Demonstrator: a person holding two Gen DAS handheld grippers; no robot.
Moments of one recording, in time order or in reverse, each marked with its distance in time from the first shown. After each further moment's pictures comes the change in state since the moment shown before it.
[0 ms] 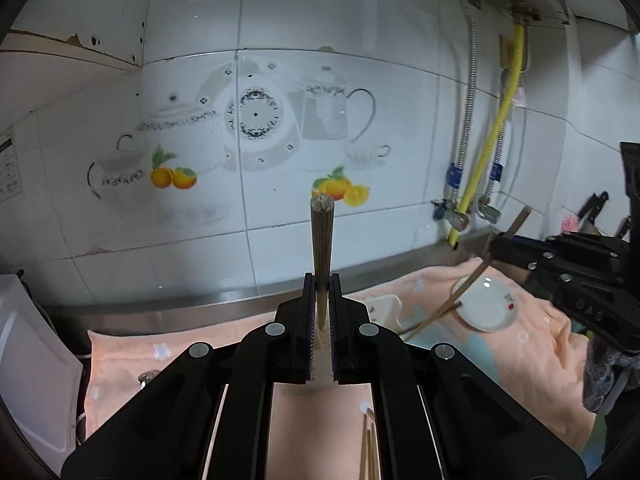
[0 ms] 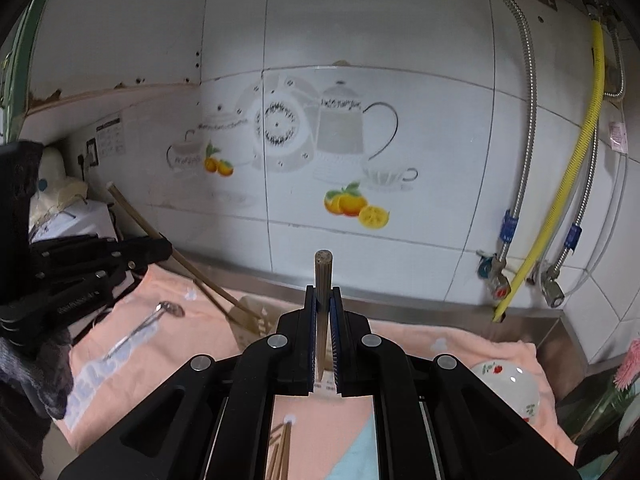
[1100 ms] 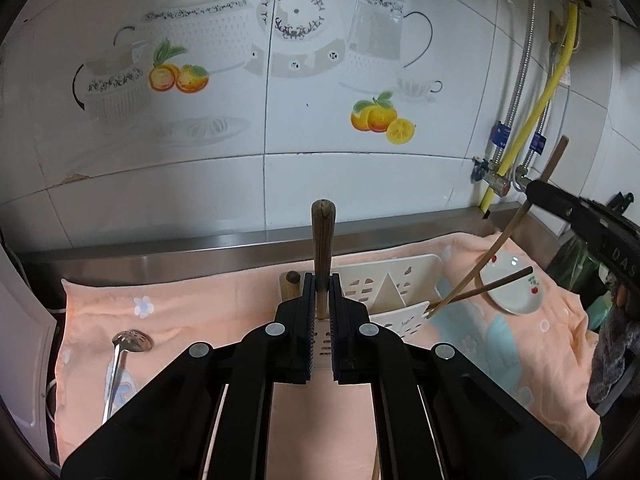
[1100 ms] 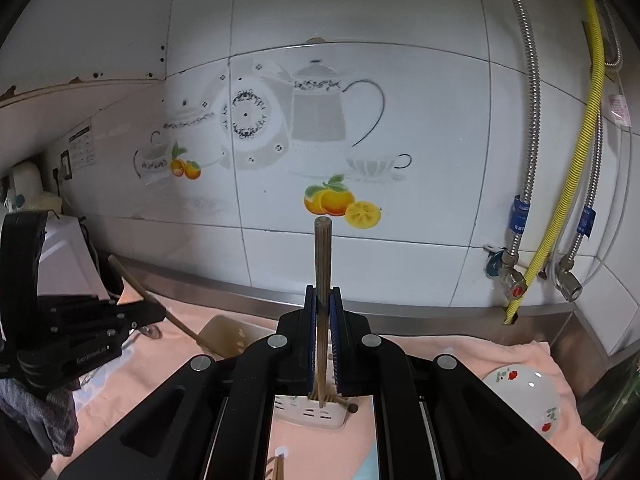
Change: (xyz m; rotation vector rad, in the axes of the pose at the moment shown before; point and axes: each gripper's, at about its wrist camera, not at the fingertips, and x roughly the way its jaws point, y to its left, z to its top) left arm 0.073 0.036 -0.044 -0.099 0.155 -0.002; right arm 0.058 -0.011 -0.011 0.060 -0.043 -0.046
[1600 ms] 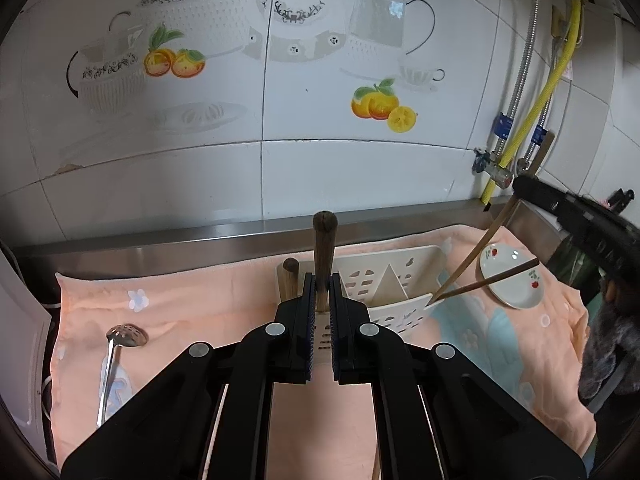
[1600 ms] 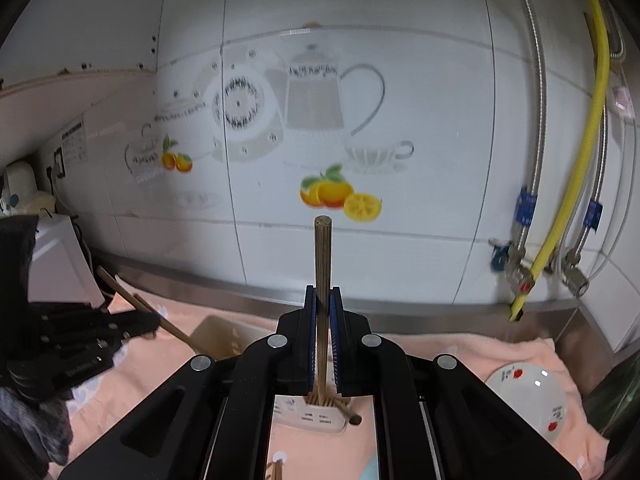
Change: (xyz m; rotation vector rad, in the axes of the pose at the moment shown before) left arm 0.010 0.002 -0.004 -0.003 0.026 -0.009; right arm 0.020 -0.002 -0.007 0.002 0.028 -0.009
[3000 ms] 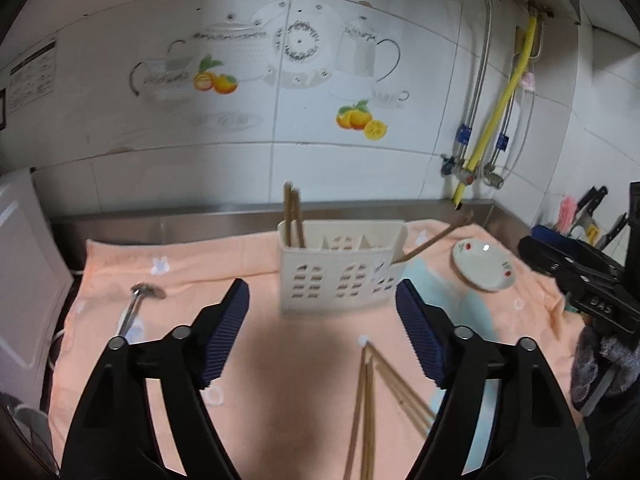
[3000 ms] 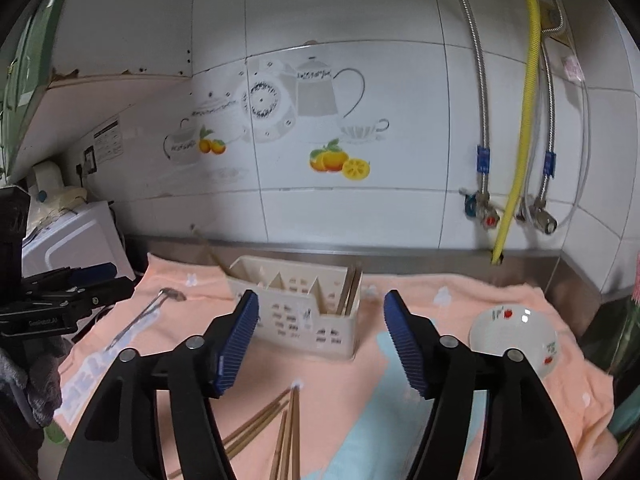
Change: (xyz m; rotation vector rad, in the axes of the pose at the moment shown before) left arm -0.102 -0.010 -0.076 -0.016 -0.109 0.007; right arm -0.107 0.000 -0.083 0.042 -0.023 0.038
